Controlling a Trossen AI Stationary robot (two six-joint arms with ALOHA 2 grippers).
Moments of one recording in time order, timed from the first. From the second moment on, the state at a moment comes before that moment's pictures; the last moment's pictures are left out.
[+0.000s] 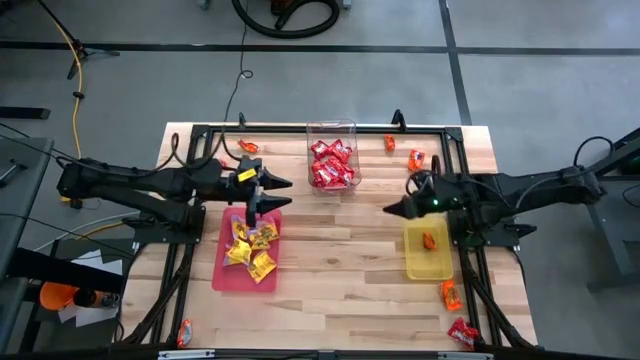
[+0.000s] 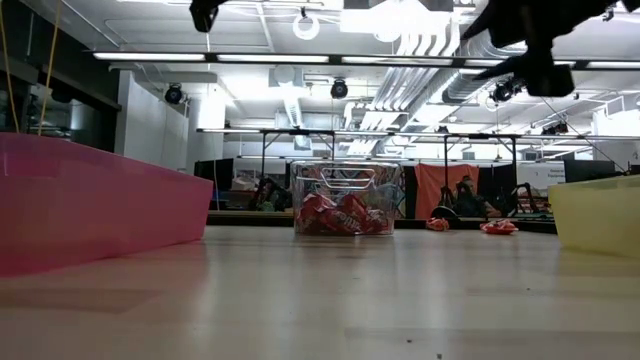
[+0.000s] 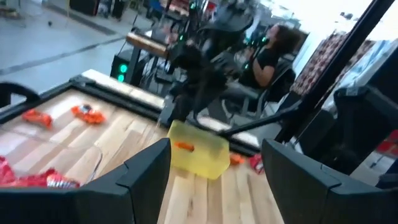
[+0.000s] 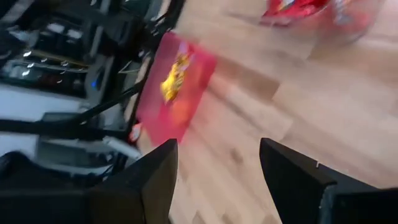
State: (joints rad) left arm -0.06 0.95 0.77 0.10 -0.08 -0.39; right arm 0.09 0.77 0.66 -0.38 0.09 1.20
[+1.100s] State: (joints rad) left arm -0.06 0.85 0.77 0.01 -0.04 -0.39; right arm -0.75 1.54 0.89 -0.81 0.28 0.96
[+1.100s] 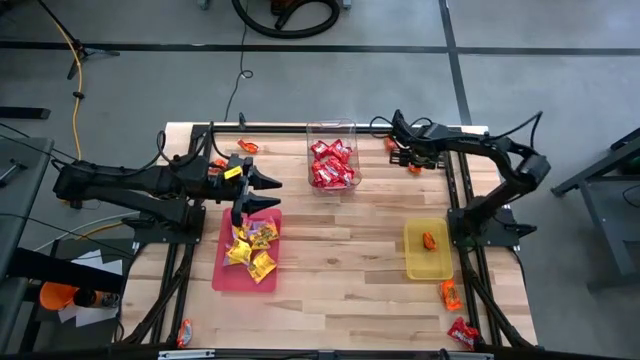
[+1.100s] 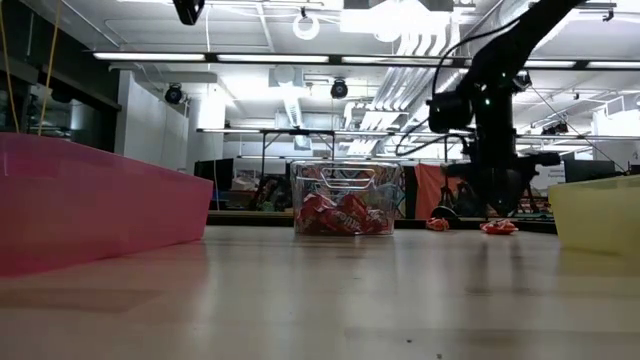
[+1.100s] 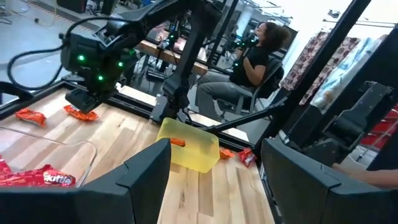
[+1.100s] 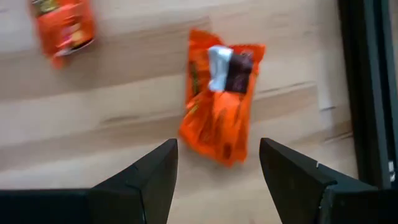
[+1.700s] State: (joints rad) left arm -0.06 0.85 0.77 0.00 -0.19 -0.39; right arm -0.85 1.57 0.81 -0.69 0.25 0.79
